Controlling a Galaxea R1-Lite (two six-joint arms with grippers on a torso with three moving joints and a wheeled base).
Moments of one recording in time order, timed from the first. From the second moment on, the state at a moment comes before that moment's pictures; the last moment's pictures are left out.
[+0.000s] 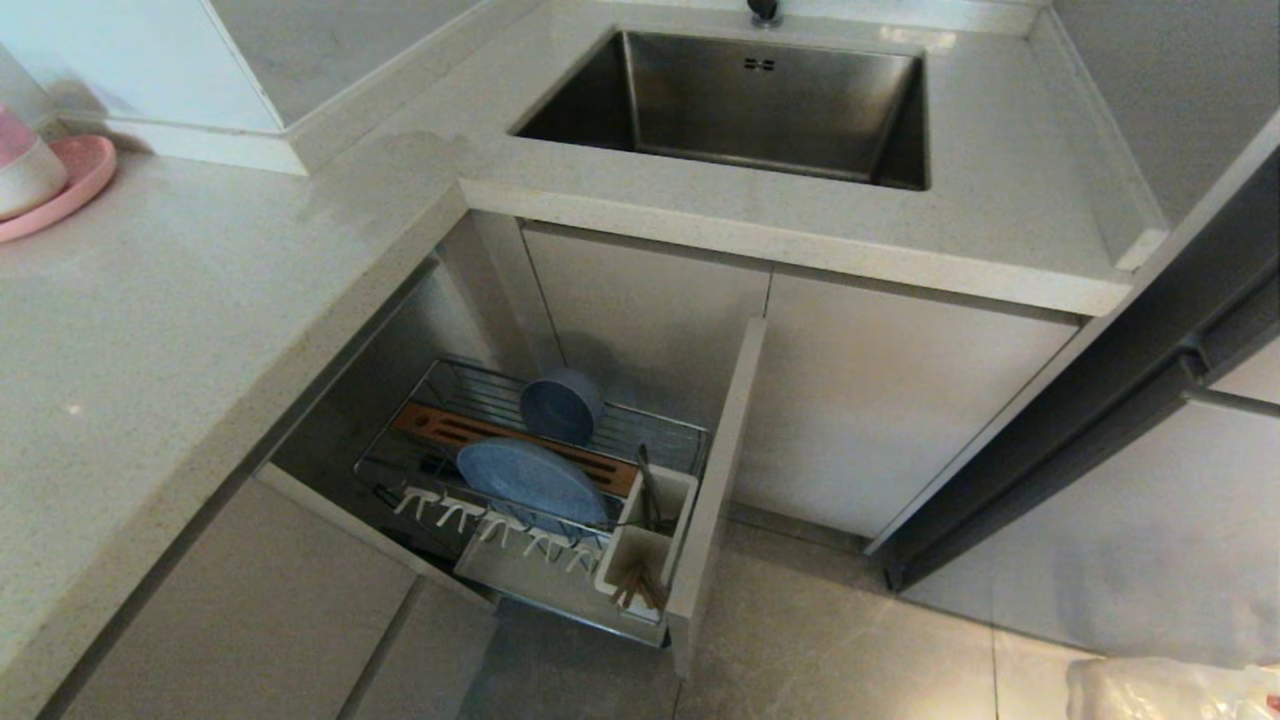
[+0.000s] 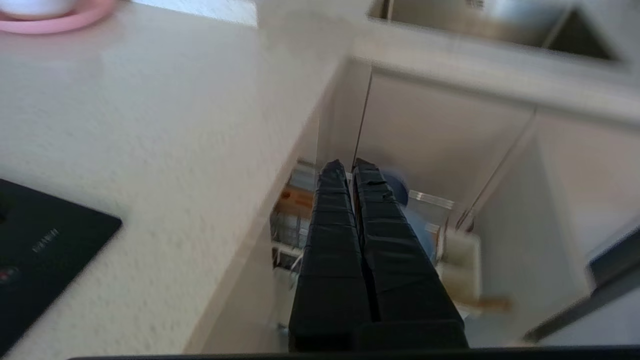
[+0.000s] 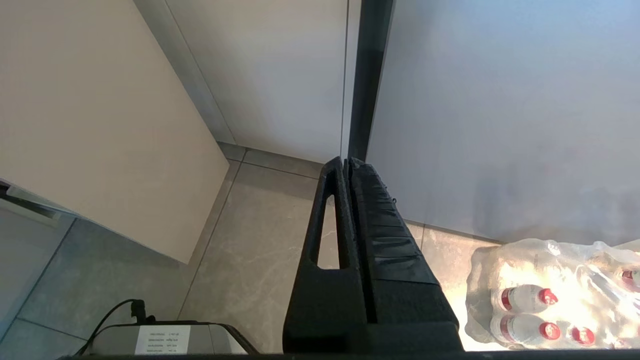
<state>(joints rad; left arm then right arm) 0.02 0.16 -0.48 0.04 -0.02 -0.05 0.00 0.00 0.00 0.00 -0.01 0.02</state>
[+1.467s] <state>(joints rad) 0.01 0.00 0.00 -0.01 0.00 0.03 0.00 0.00 0.00 0.00 -0.01 0.02</state>
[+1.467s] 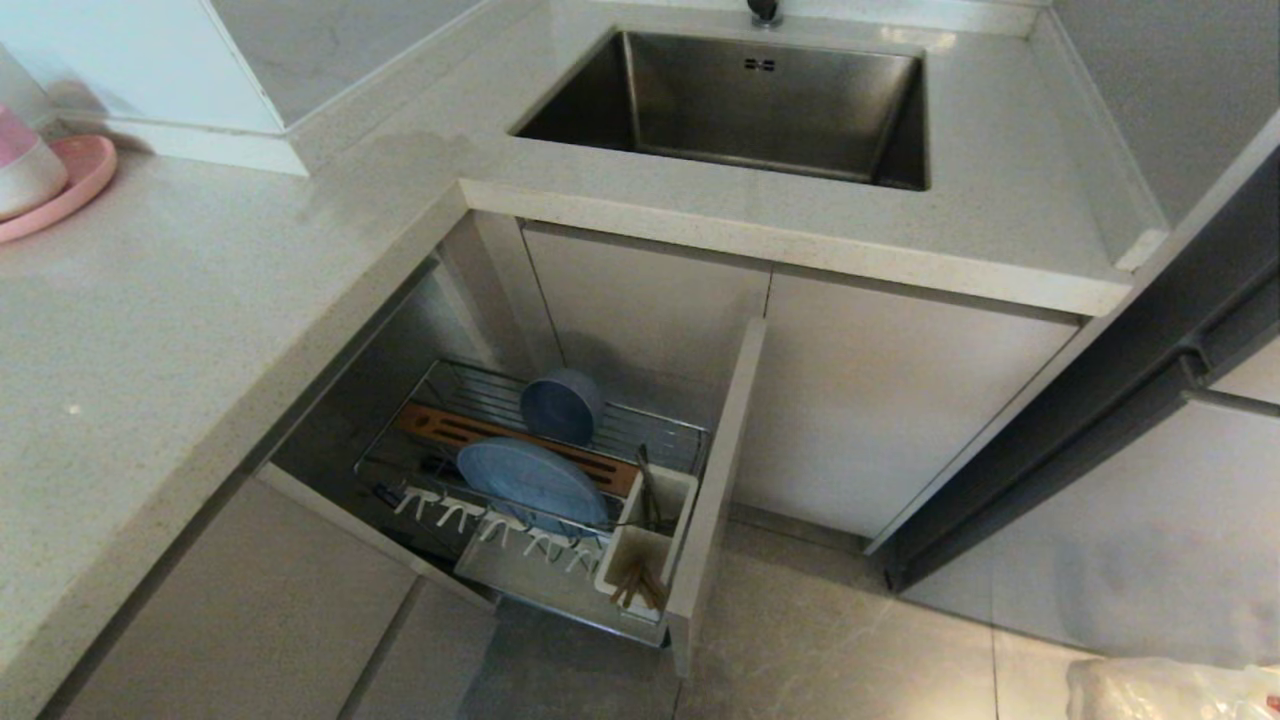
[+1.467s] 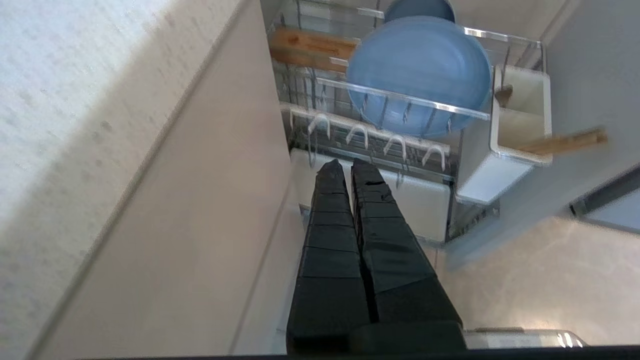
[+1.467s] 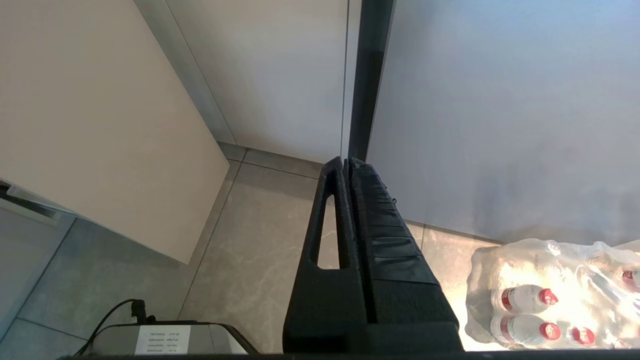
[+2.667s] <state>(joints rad) 0.01 0.12 -0.60 0.25 -0.04 0.08 0.00 0.00 0.00 0.00 -0.01 0.02</state>
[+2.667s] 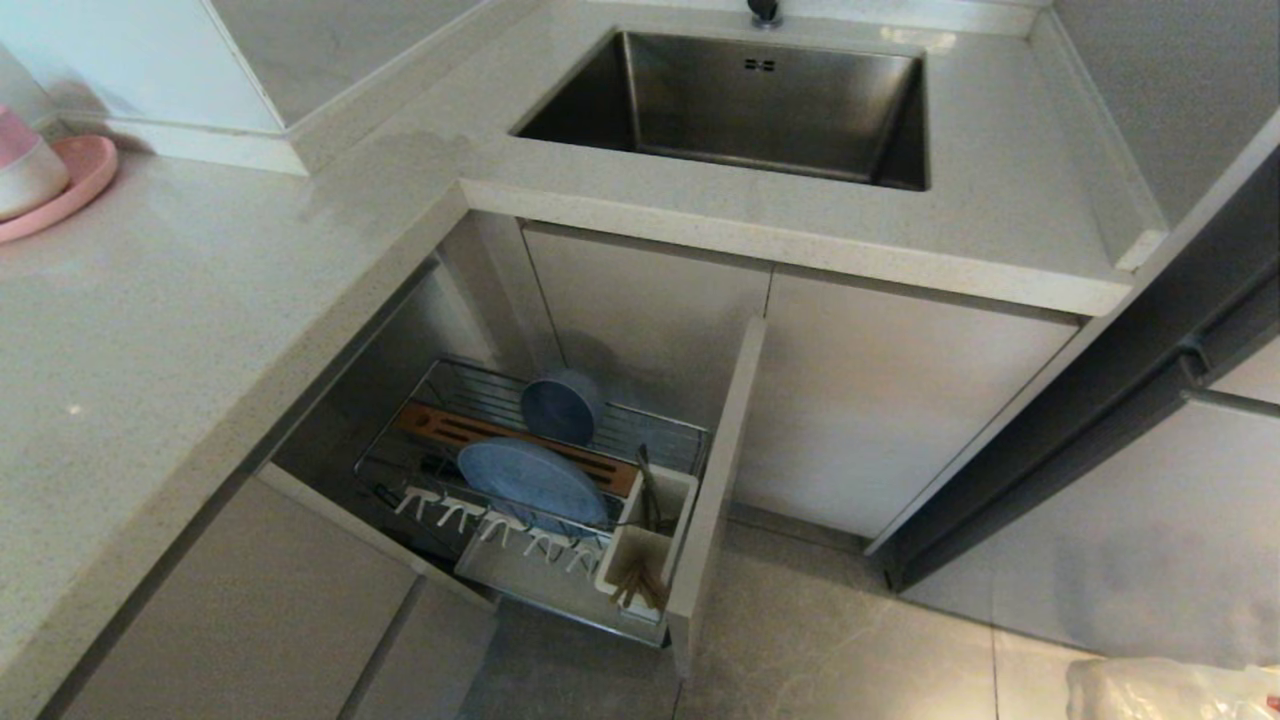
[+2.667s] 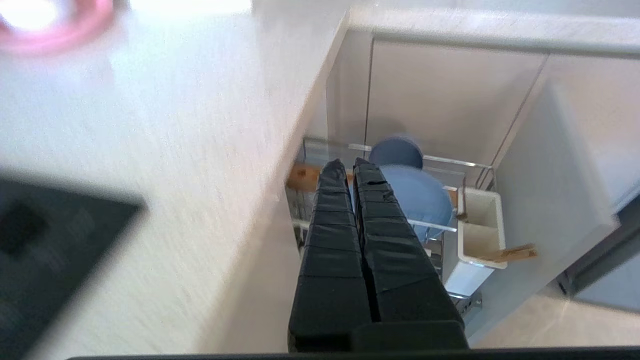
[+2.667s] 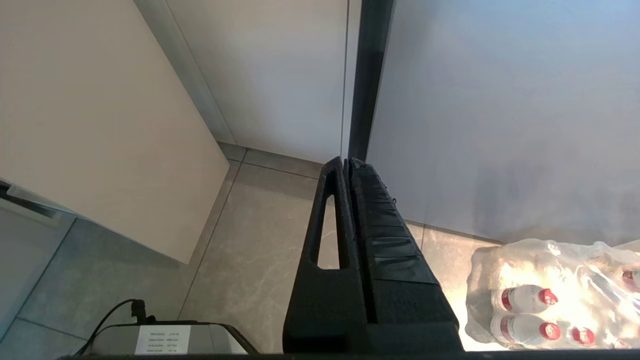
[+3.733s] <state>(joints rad) -0.35 1.12 -1.54 0.39 0.13 -0.76 0.00 0.00 0.00 0.00 -0.01 0.02</state>
